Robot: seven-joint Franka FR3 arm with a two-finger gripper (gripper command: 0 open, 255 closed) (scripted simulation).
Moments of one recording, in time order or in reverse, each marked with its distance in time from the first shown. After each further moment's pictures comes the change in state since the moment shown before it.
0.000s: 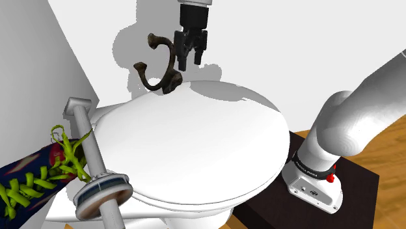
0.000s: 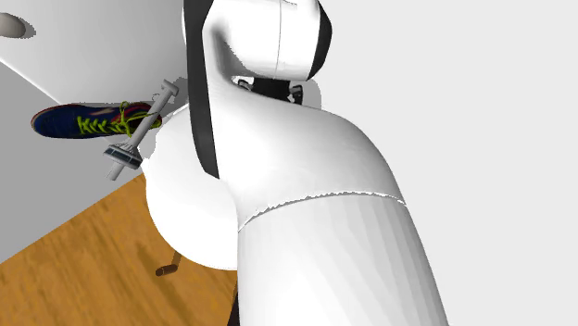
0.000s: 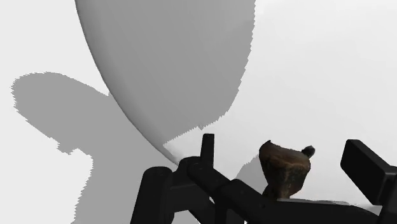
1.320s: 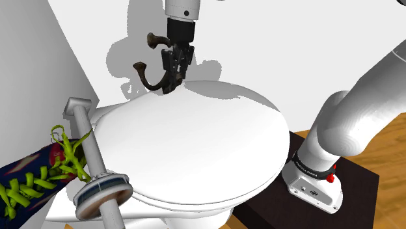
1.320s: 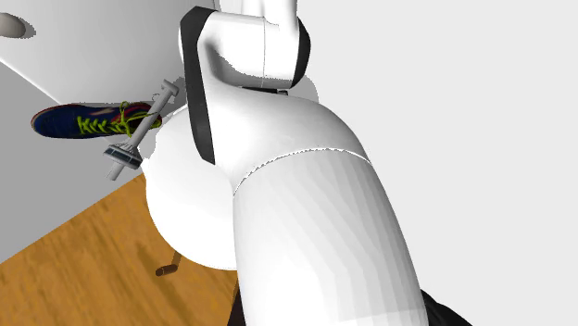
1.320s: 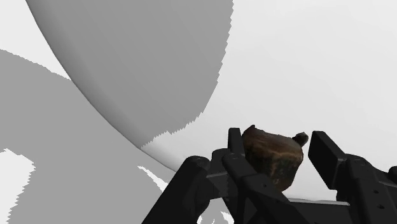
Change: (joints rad) arm 0.020 0.075 0.042 -0.015 0.007 0.133 0.011
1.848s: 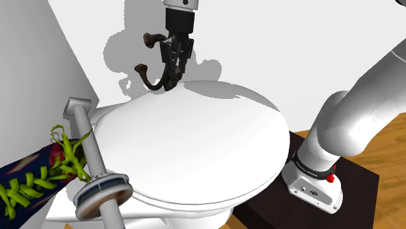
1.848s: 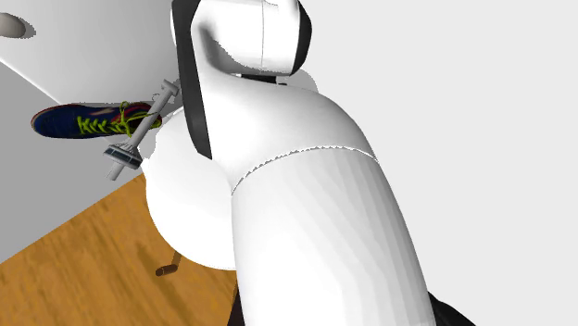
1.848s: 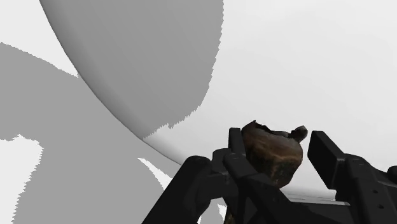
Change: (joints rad) arm -0.001 0.007 -0.002 0.066 -0.005 -0.068 0.012
